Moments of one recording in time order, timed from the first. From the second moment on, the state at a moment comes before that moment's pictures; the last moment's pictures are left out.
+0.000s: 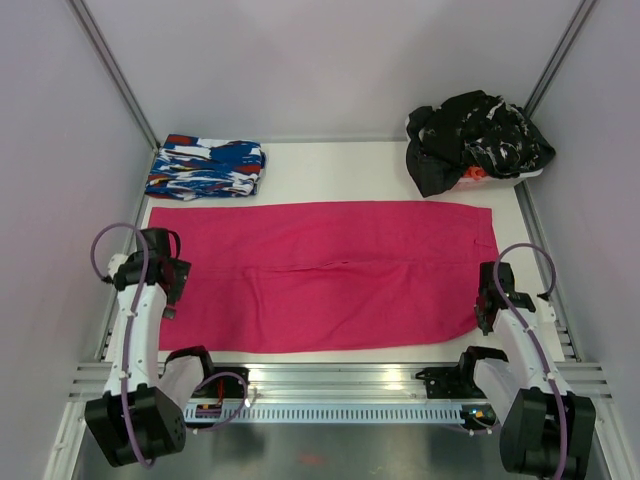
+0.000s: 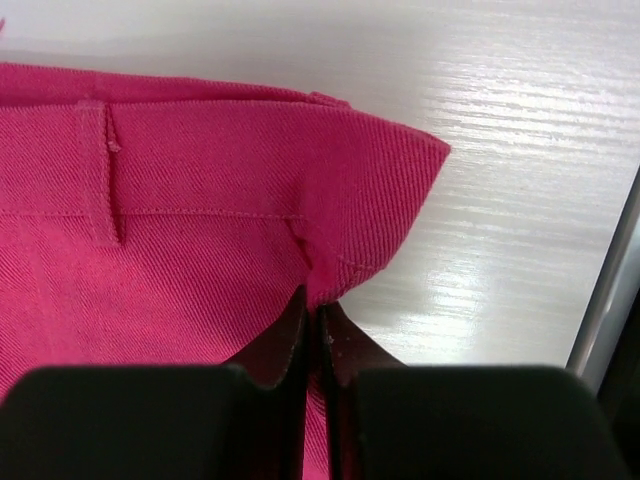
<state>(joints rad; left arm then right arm) 0.21 0.96 0.79 -1.01 -0.34 -1.09 -0.14 0.87 0.38 -0.78 0.49 1.34</state>
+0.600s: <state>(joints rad) 0.68 0.99 0.60 -0.98 -0.52 -1.24 -0.13 0.94 0.44 -0.75 0.45 1.17</state>
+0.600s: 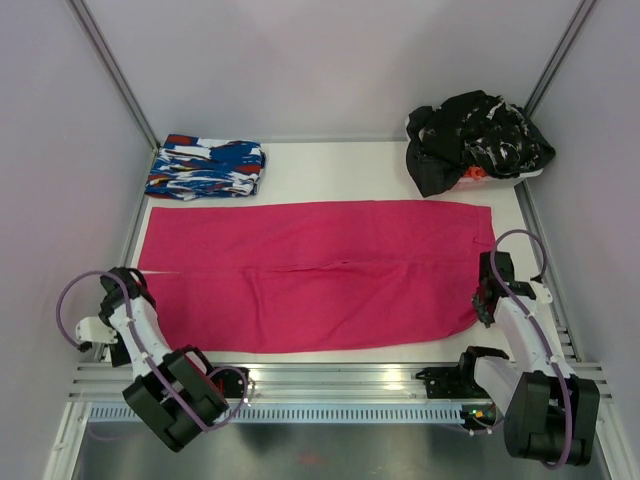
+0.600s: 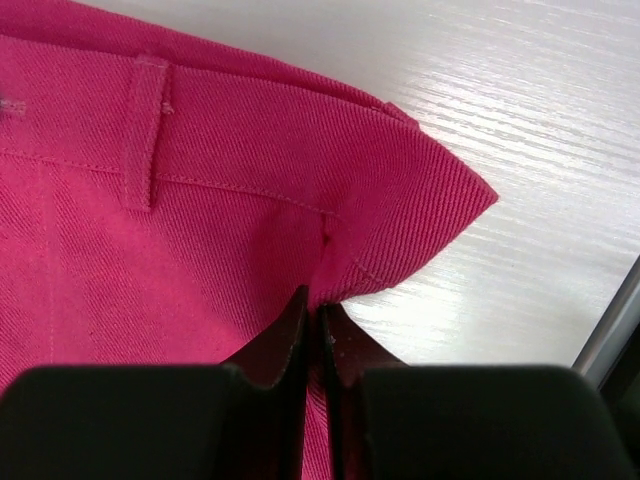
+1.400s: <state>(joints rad) 0.84 0.95 0.43 -0.58 -0.31 -0.98 -0.13 1.02 0.50 -0.76 0.44 1.13</state>
